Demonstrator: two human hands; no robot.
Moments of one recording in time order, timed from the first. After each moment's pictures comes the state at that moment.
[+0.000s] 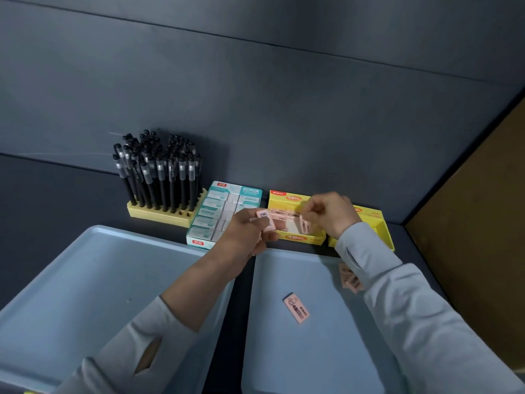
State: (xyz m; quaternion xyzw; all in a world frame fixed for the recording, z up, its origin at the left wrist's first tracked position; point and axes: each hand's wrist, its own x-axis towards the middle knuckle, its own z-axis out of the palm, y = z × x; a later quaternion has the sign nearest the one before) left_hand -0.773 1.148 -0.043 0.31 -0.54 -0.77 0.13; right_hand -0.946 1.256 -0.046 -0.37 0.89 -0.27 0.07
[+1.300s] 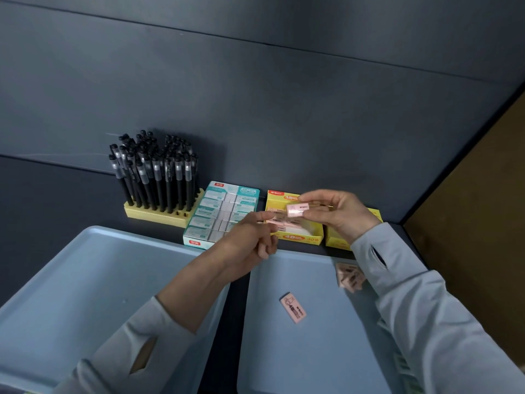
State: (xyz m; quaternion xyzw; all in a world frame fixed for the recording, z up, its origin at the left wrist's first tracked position) left_hand -0.775 1.152 -0.048 0.26 -0.47 -0.84 0.06; right_hand -0.939 1.278 -0.031 -0.33 0.71 -0.56 0.28
